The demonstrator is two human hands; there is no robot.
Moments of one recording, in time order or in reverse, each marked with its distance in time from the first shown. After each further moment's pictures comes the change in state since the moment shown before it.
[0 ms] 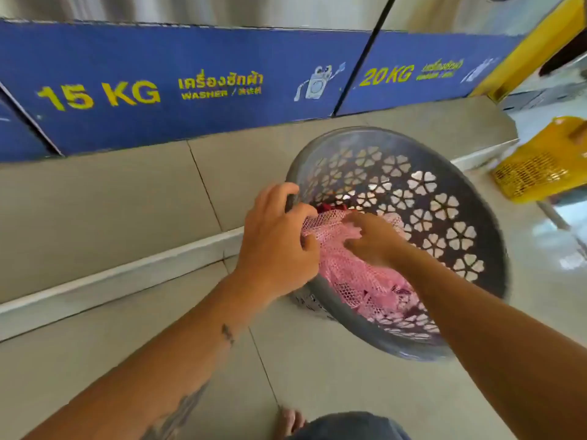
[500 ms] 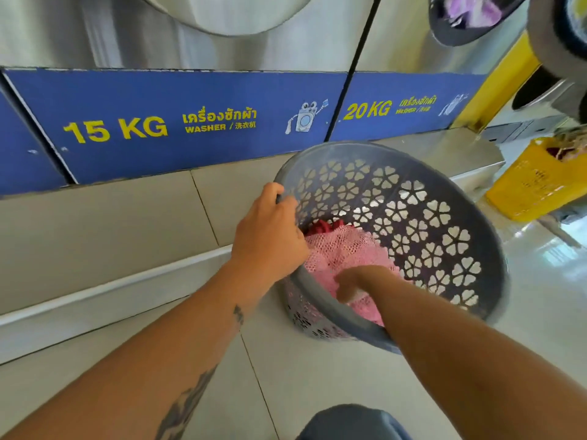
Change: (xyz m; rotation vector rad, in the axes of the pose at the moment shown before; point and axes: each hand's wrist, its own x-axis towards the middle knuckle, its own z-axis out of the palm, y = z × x) left_hand -0.012 0.014 0.013 0.227 0.070 -0.031; right_hand 0.005 0.028 0.068 -0.460 -0.506 0.174
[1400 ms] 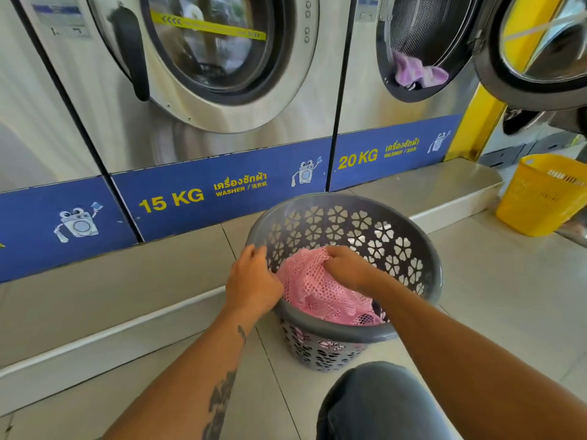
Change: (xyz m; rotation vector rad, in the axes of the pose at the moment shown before) left_hand -0.080 0.024 -0.035 0.001 0.006 -0.269; right_hand -0.168 -0.007 -0.004 0.880 0.591 -0.528
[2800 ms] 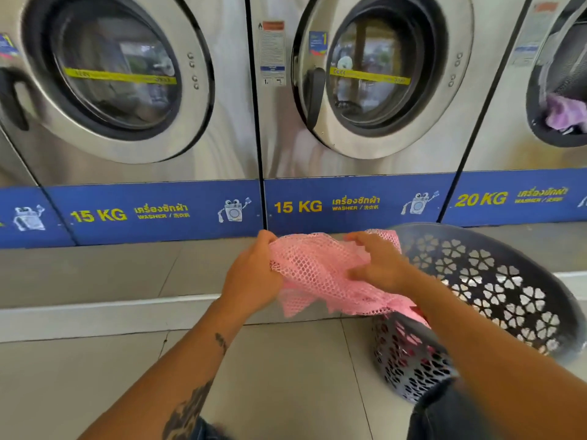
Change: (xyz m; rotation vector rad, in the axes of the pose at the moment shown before) left_hand -0.102 -0.122 -0.171 -0.143 0.241 -0.039; right_hand -0.029 -0.141 0.081 -0.291 -0.091 -0.330
